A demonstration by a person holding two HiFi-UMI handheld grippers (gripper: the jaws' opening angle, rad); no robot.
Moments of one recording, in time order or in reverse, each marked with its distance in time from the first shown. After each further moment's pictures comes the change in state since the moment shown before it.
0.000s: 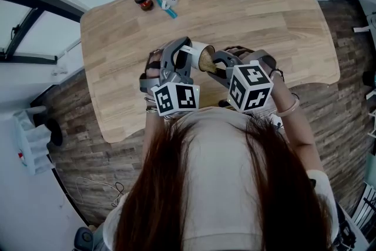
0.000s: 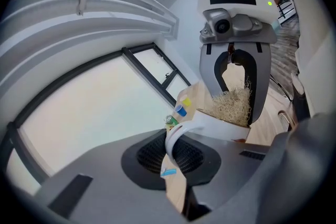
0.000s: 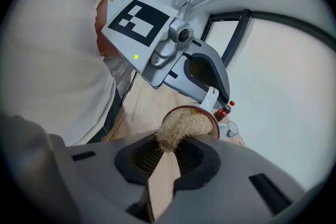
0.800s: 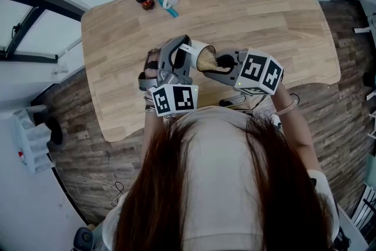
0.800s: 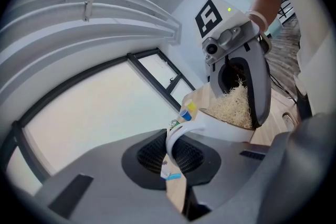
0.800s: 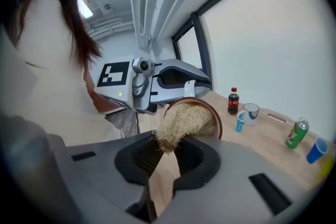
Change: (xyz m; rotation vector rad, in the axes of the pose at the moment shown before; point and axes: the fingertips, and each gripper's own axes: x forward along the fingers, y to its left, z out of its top) left arm -0.006 0.010 0.006 -0.011 -0.055 0.051; right arm -0.011 -0.005 0.017 0.544 -0.366 0.178
